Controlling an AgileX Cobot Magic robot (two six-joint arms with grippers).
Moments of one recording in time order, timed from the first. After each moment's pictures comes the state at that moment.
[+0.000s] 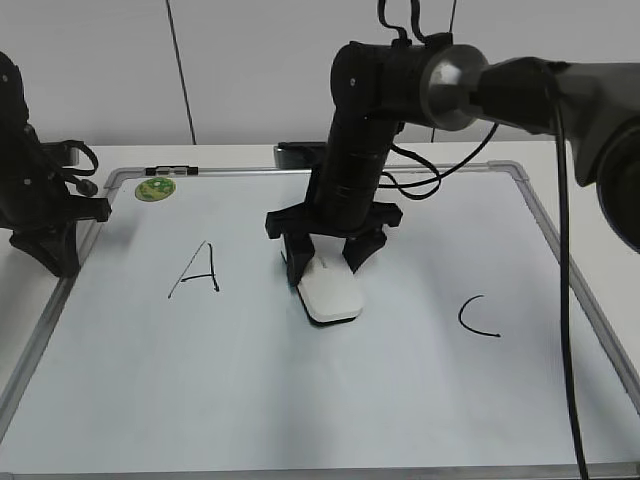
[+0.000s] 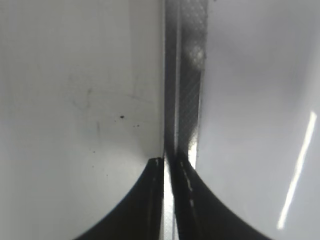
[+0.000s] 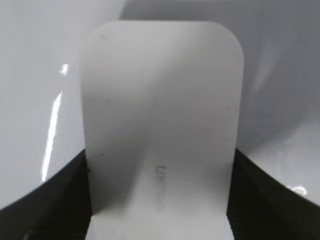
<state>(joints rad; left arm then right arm) -0.02 2.23 -1.64 -0.09 1.07 -0.05 0.50 2.39 -2.02 0.25 1.22 0.04</state>
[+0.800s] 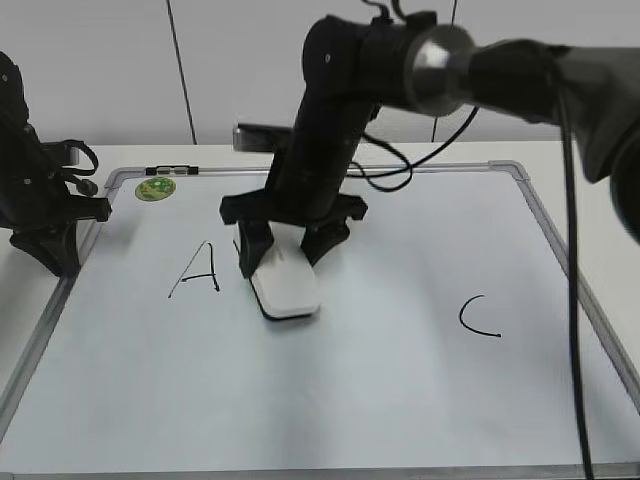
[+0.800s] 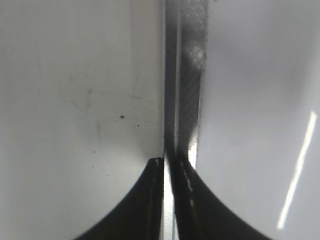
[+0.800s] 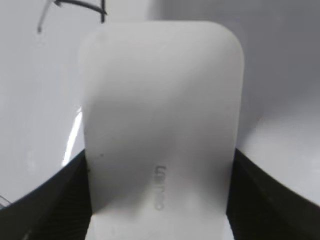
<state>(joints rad) -0.02 2.23 -1.64 -0.09 1.07 -0.05 0.56 2.35 -2.03 0.35 1.22 0.02</state>
